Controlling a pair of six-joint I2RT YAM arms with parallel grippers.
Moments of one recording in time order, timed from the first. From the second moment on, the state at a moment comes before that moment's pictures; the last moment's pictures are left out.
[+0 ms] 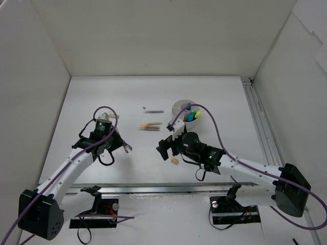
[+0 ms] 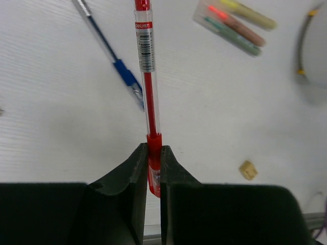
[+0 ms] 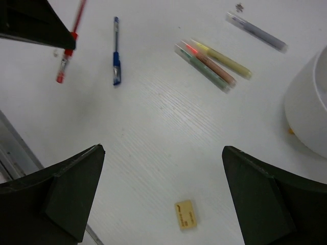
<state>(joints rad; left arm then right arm) -0.30 1.09 0.76 -0.55 0.00 -0.73 0.94 1.15 0.64 0.10 0.16 0.15</state>
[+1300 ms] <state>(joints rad) -0.65 0.86 0.66 -0.32 -0.24 -1.32 1.06 1.52 0.80 0.44 0.08 0.26</state>
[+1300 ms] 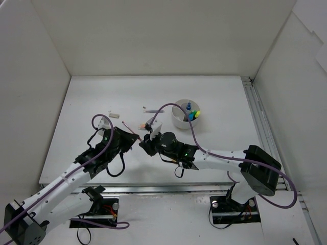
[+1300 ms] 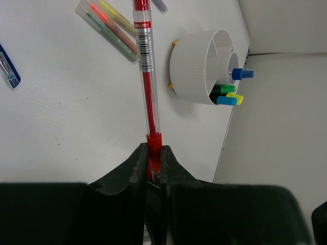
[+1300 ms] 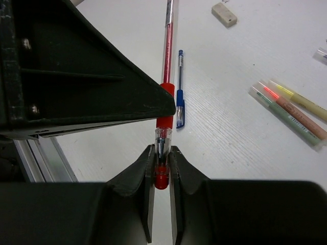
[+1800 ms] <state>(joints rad) -0.65 0.84 0.66 -0.37 -0.26 -1.22 1.06 1.43 0.82 0.28 0.17 0.17</state>
